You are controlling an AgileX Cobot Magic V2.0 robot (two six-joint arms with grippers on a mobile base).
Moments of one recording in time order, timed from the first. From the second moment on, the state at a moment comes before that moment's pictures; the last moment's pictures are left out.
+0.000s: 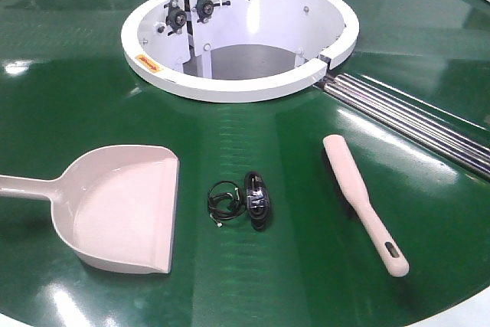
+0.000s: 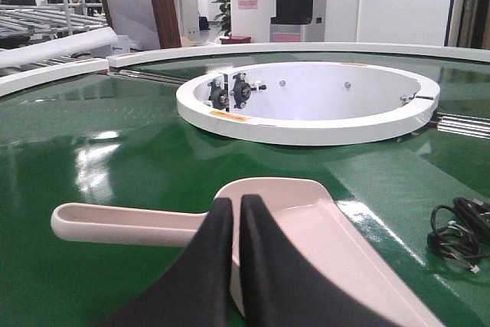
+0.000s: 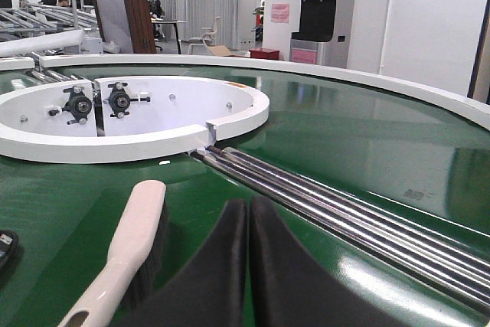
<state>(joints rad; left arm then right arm) -0.13 -0.01 0.03 0.04 0.08 0.02 0.01 -0.01 0.03 -0.12 0.05 0.06</state>
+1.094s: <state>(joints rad) -0.13 -0.01 0.03 0.04 0.08 0.02 0.01 -0.01 0.03 -0.12 0.05 0.06</state>
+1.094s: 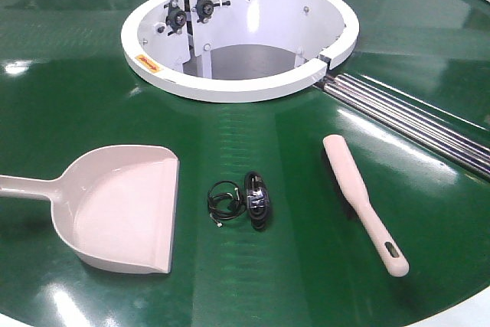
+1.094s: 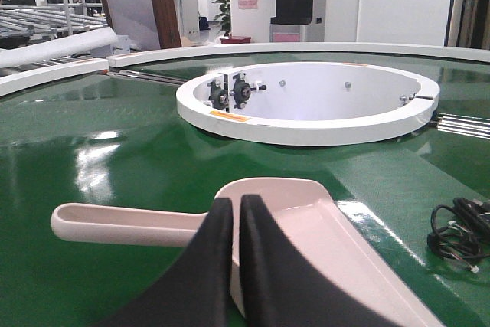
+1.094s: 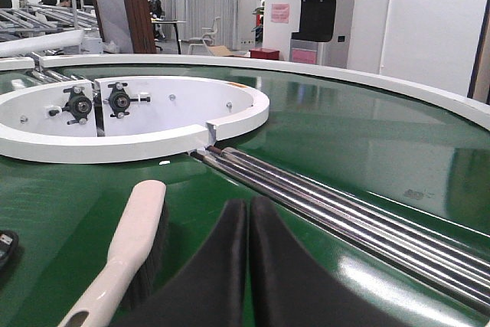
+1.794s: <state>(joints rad) -0.13 0.36 -0.47 0.03 0.47 0.02 0.01 -0.01 0.03 -0.12 0.05 0.06</state>
